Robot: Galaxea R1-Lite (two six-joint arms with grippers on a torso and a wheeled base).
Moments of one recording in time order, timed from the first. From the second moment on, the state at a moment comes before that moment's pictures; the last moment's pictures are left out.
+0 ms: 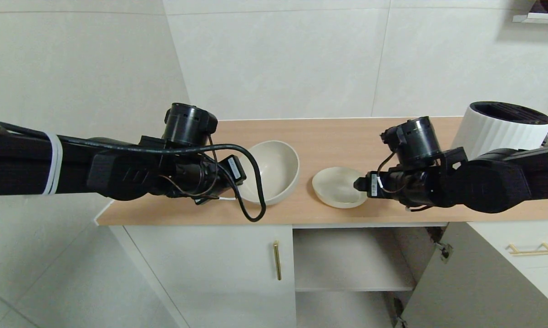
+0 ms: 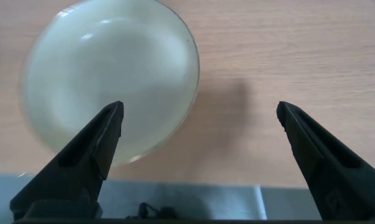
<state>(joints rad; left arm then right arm) -0.41 1.91 -1.32 0.04 0.06 -0.73 0.52 1.91 -1.28 -0.04 -0.38 0.34</state>
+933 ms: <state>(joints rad) -0.41 1.90 -1.32 0.04 0.06 -0.73 0.48 2.05 -1.35 -0.13 -0.41 0.34</state>
